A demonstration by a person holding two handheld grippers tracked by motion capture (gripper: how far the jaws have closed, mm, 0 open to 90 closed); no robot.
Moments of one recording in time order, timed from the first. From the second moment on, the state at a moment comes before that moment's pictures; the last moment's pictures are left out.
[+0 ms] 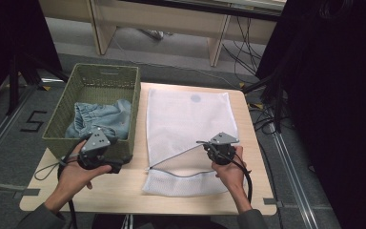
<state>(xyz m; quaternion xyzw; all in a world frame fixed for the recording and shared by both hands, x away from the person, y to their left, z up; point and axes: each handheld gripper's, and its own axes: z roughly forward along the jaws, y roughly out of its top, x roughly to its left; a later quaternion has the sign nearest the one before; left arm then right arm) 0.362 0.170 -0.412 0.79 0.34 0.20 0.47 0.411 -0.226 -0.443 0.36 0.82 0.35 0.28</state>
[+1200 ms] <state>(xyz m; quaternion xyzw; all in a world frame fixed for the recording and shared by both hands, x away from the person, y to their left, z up) 0.509 0.206 -0.417 0.93 0.31 0.07 0.20 0.410 -0.227 -0.429 0.35 0.82 0.36 0.27</state>
